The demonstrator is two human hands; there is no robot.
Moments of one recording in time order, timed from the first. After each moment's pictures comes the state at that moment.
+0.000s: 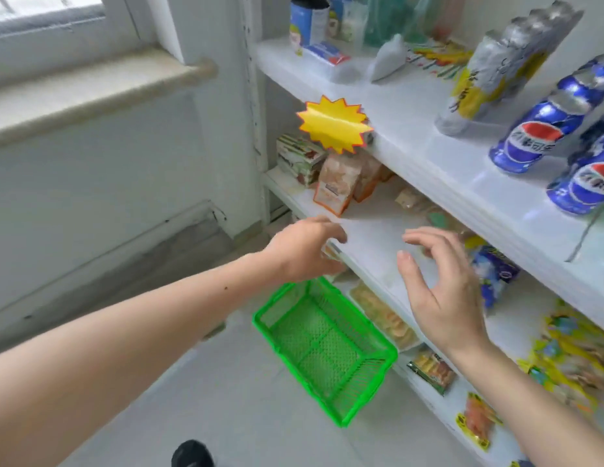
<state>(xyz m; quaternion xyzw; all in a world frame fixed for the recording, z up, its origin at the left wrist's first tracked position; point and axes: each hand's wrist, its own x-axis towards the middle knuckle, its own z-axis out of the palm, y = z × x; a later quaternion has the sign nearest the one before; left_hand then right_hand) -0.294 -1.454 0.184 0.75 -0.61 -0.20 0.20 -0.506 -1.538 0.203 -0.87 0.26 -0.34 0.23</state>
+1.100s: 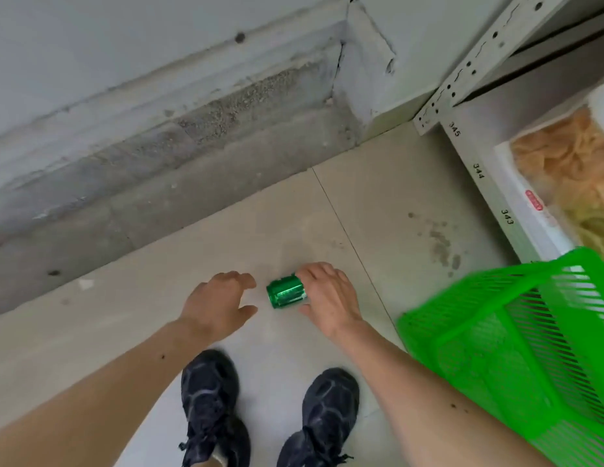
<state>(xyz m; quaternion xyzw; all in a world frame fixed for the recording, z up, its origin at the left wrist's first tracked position) 0.013 -1.198 -0.431 0.87 -0.29 -0.41 0.00 -0.094 -1.368 -0.467 -0.93 0.10 0.27 0.22</state>
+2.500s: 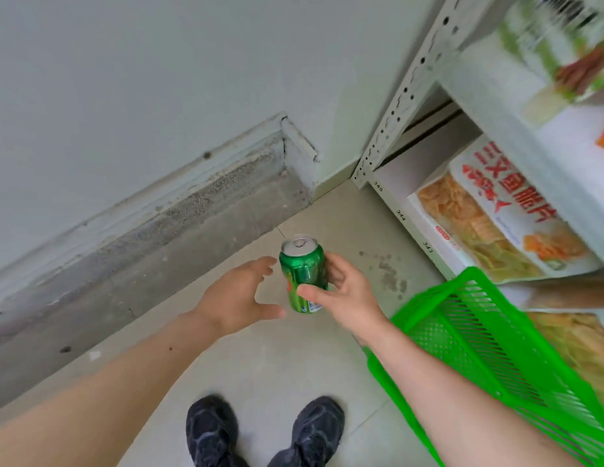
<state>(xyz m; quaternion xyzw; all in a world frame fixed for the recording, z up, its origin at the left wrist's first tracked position) 0.056 -1.306 -0.286 0.83 -0.34 -0.42 0.17 -0.083 -1.456 -0.301 -0.62 0.37 0.01 0.69</state>
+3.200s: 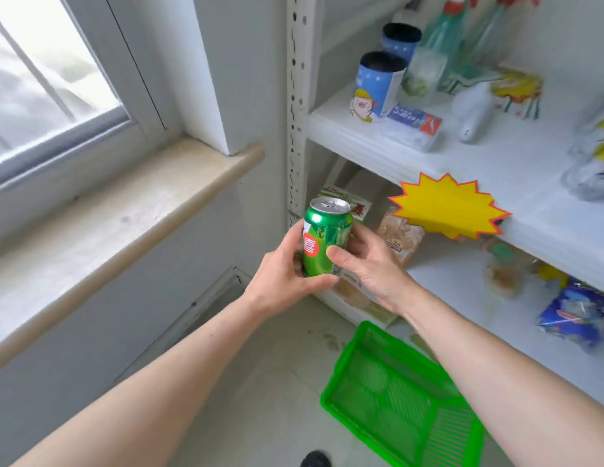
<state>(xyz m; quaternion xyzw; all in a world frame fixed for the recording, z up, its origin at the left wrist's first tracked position) -0.007 -1.455 0.158 0.68 -0.47 -0.34 0.44 -0.150 -1.562 0.166 -0.62 0.30 -0.21 0.69</state>
